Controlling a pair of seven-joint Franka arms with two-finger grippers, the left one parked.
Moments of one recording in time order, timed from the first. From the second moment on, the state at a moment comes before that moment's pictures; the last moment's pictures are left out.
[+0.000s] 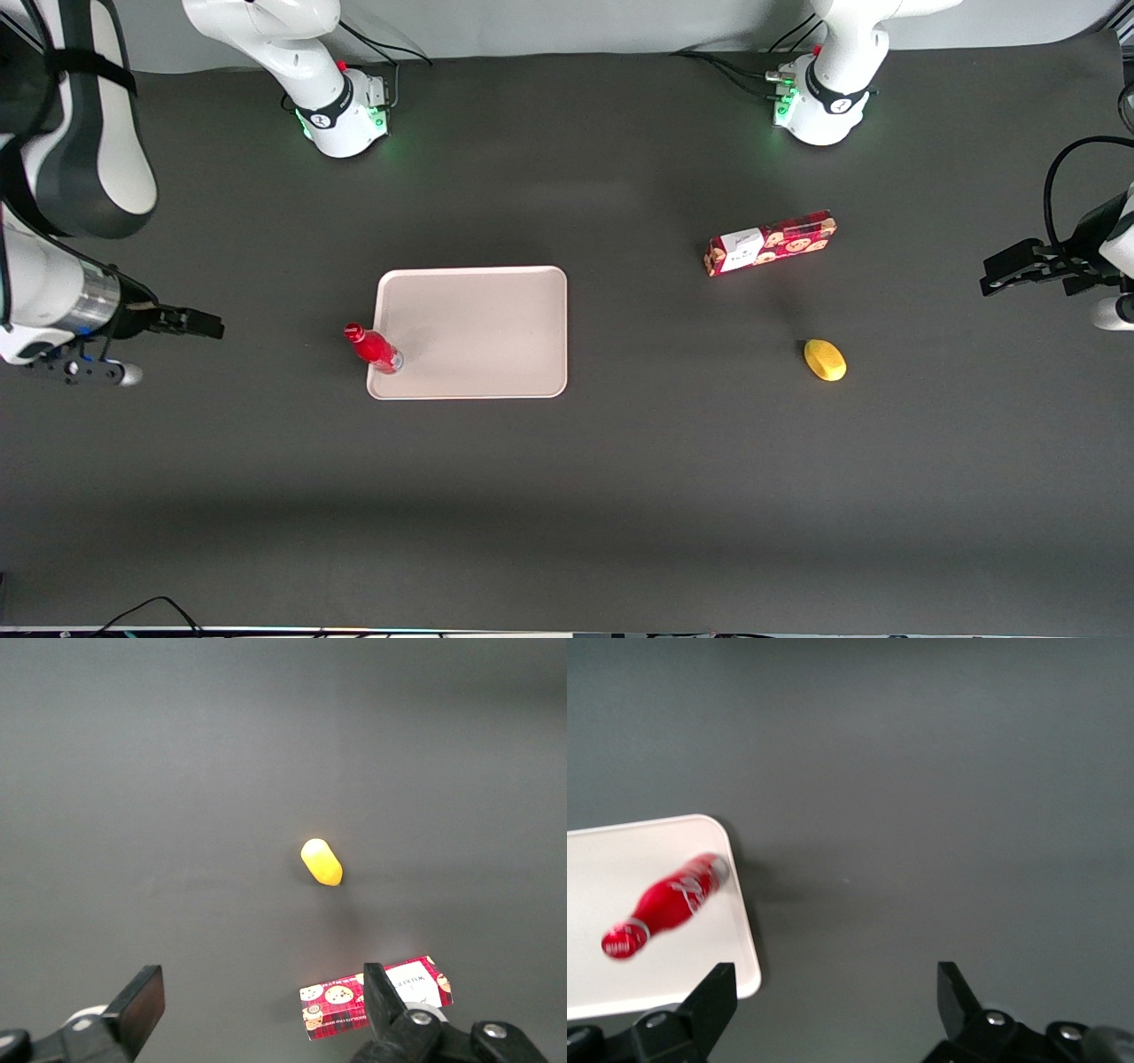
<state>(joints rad) -0.01 0.15 -0.03 -1.75 -0.03 1.77 0.10</state>
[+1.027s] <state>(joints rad) -0.01 -0.03 -0.05 -1.87 -0.04 1.71 0.10</state>
